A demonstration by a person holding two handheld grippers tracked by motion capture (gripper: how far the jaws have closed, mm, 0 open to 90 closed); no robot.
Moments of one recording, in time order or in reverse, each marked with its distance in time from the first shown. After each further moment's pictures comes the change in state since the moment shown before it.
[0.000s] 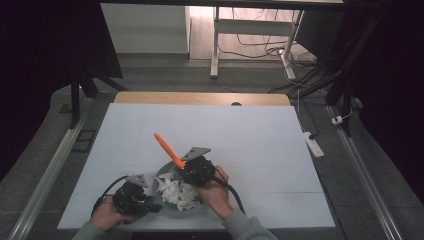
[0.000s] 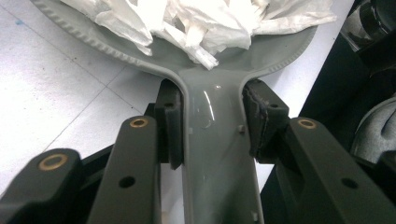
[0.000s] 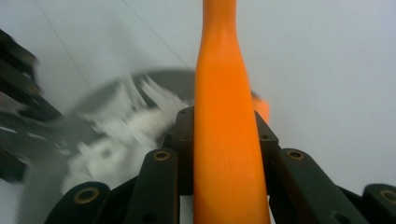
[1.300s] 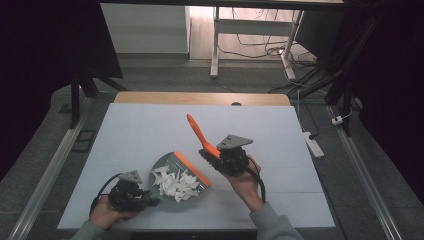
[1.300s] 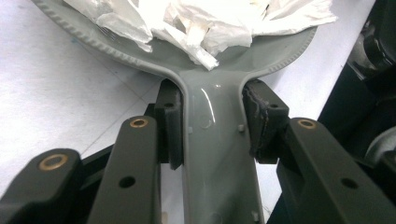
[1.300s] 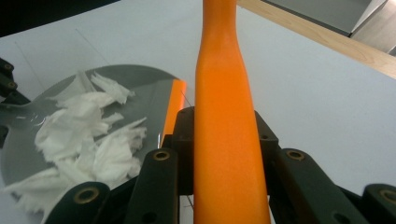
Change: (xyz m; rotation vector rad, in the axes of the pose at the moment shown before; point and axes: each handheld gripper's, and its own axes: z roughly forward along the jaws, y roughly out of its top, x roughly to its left) left arm 0.006 -0.004 -0.009 -0.114 0.046 -0.054; right arm -0.064 -0.020 -0.072 -0.146 -0.074 0.044
